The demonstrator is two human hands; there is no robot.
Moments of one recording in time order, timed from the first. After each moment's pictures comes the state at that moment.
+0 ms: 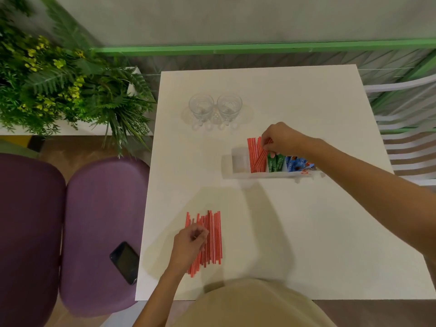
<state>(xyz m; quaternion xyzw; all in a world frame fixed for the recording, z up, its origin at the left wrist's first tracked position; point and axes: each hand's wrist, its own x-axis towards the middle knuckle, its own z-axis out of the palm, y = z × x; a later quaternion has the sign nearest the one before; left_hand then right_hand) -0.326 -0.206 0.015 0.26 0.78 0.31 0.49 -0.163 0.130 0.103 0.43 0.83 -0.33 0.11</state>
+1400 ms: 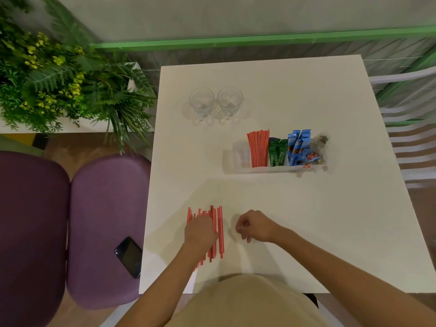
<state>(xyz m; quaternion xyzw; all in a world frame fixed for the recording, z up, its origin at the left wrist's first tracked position) -0.308 -0.160 0.017 0.48 0.79 -0.11 0.37 -0.142 -0.073 0.009 0.42 0.68 -0.57 0.19</state>
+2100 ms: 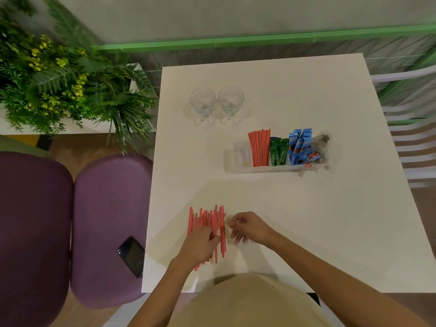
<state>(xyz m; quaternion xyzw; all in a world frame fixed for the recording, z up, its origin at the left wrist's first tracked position) -0.314 -0.195 0.016 0.45 0.75 0.02 0.48 -0.157 -0.093 0.006 0.48 0.54 -0.68 0.09</state>
